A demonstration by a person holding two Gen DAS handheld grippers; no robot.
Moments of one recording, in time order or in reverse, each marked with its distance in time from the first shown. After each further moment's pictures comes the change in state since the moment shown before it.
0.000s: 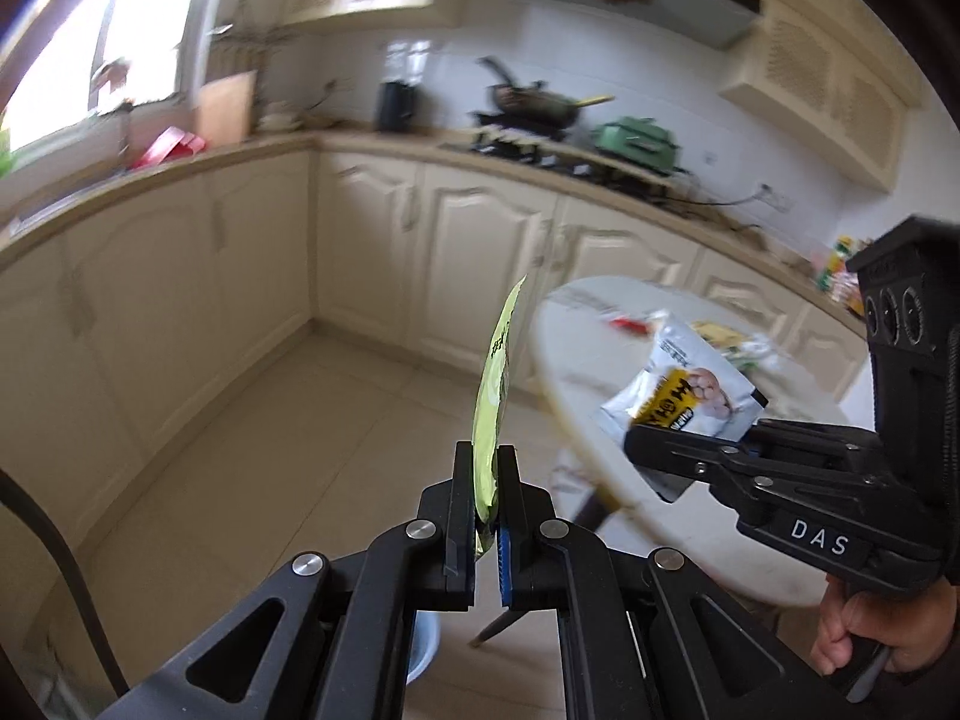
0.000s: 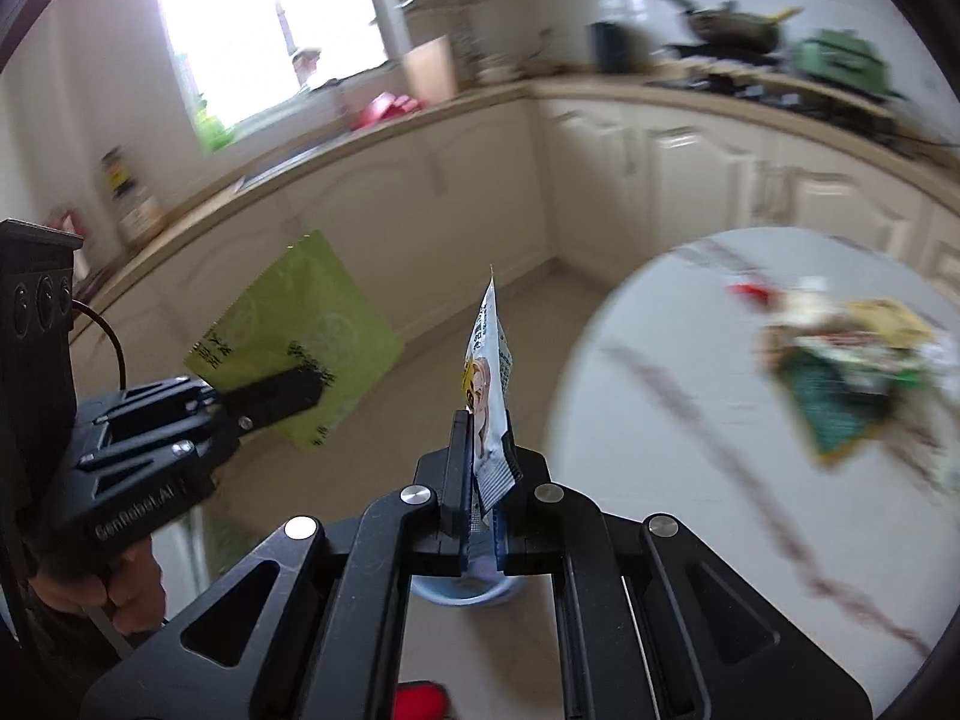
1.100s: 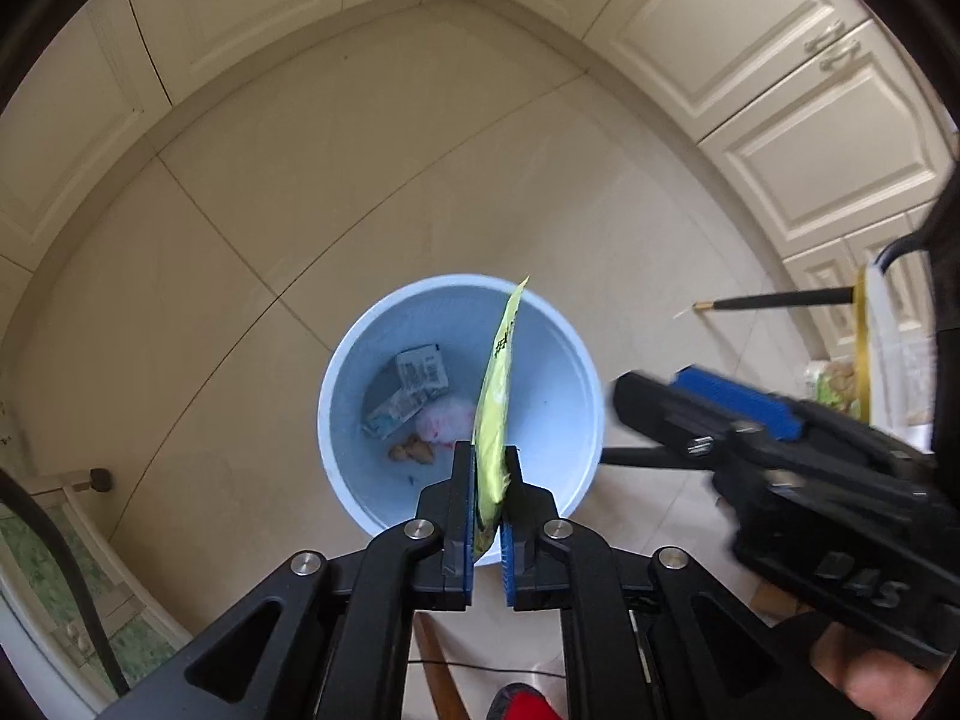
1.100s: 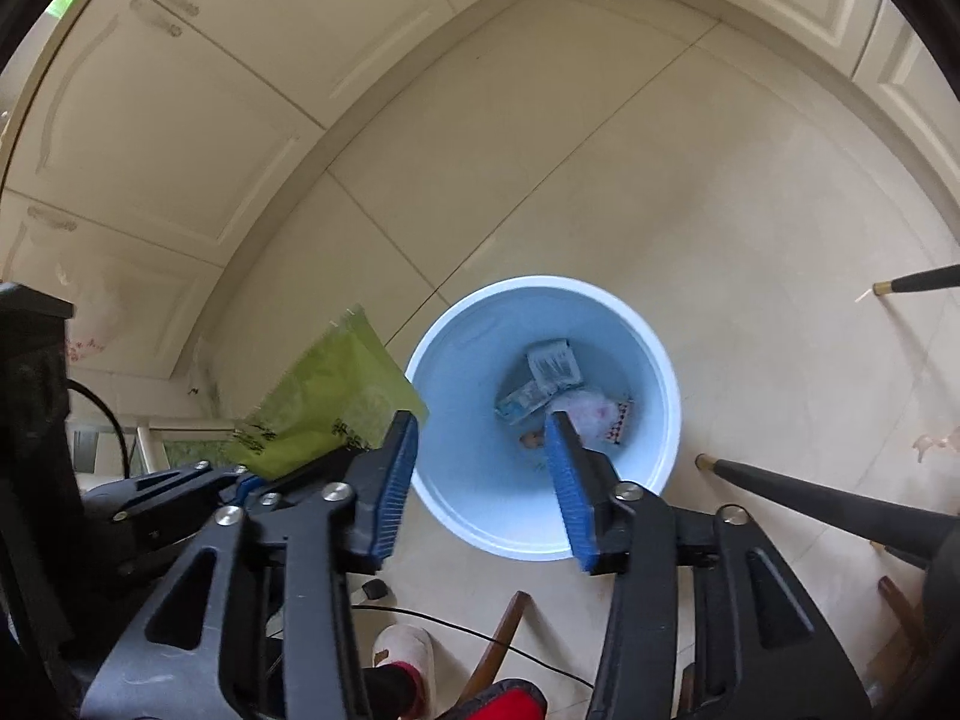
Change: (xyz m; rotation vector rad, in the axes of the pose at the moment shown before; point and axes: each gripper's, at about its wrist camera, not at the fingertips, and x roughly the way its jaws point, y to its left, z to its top) left arm 0.176 0.234 -0.161 -0.362 0.703 0.138; right arm 0.382 -0.014 -0.138 0.214 0.612 0.057
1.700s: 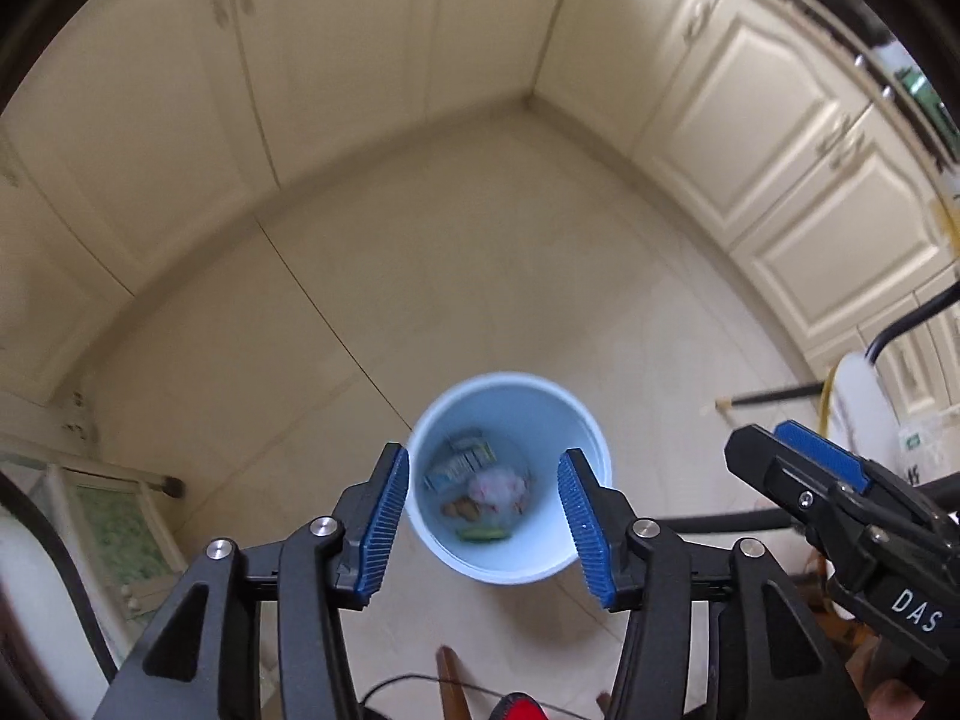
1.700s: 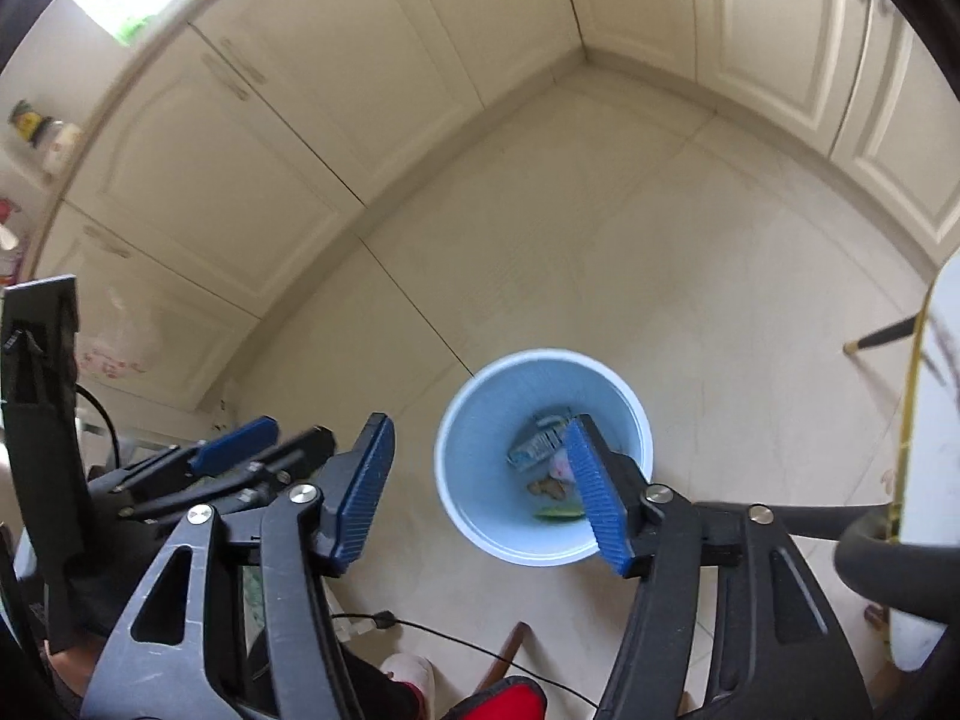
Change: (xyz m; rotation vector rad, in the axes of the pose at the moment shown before) left arm -0.178 -0.045 0.005 -0.107 -0.278 0.144; right arm -0.120 0.045 -0.007 -0.066 -0.208 0.014
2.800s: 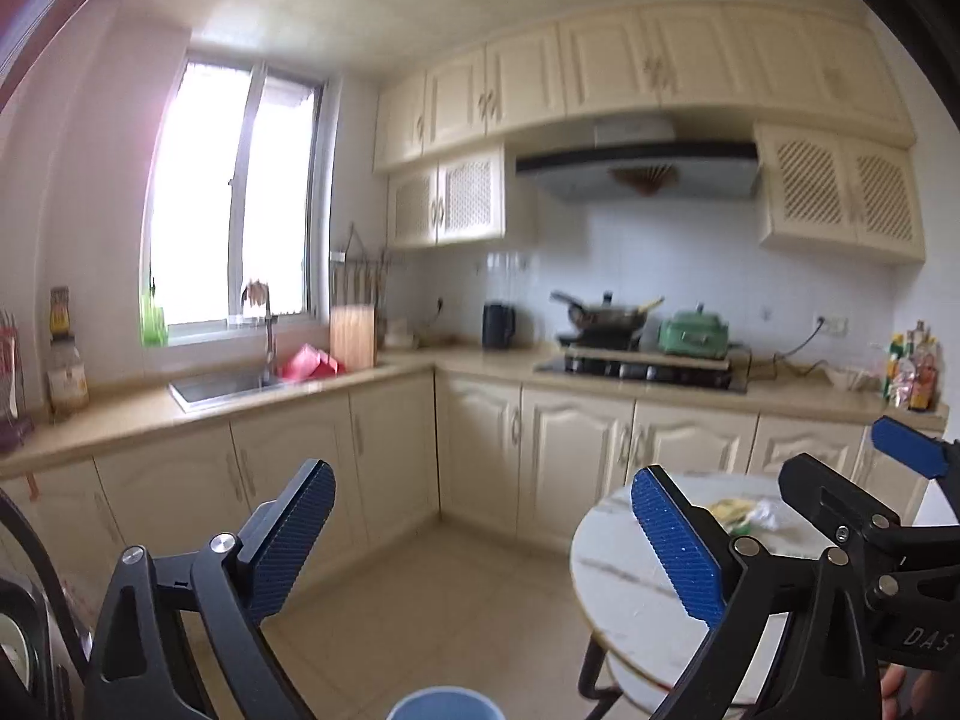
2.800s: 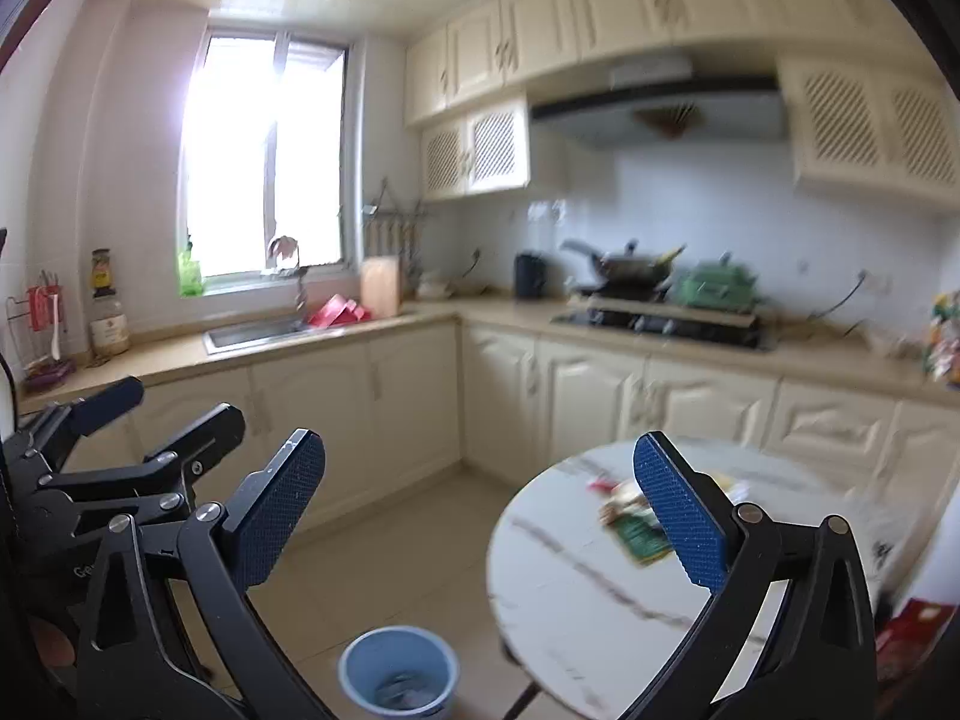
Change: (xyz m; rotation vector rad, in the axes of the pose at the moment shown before) left arm -0.375 -0.184 -0.389 0.274 -1.029 -0.117; right arm -0.498 0.109 -0.180 -0.184 -0.980 -0.361
